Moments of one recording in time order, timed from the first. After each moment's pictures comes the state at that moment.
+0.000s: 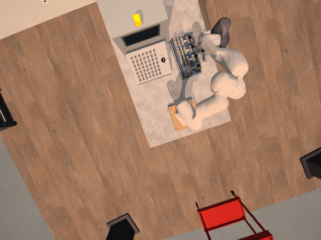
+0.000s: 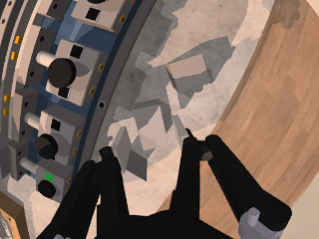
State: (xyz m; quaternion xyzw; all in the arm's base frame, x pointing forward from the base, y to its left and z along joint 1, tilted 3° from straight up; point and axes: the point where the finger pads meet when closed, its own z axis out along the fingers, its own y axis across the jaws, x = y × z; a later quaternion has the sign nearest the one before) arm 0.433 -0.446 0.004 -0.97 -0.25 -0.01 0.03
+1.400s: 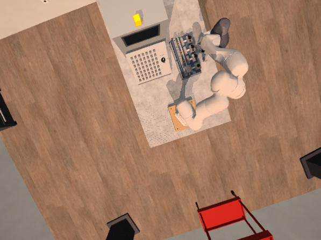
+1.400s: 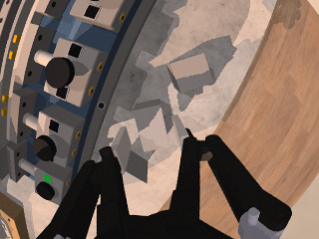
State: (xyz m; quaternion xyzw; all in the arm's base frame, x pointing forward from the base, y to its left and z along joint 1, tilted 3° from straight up) arm 0.432 -0.445 -0.002 -0.97 -0.25 -0.01 0.03
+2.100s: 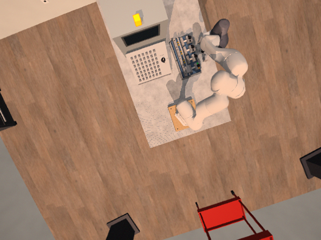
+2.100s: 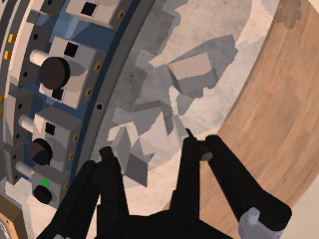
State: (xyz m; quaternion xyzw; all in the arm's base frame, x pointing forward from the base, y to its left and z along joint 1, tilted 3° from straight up) arm 0.432 -0.444 -0.011 -0.97 -0.25 -0.01 0.03
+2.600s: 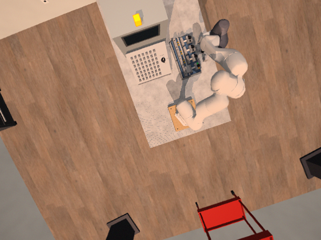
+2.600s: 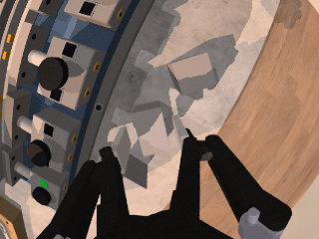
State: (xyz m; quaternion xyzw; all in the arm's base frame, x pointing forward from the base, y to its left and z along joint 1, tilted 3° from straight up) arm 0.432 -0.444 -0.014 -0.97 -0.25 -0.01 0.03
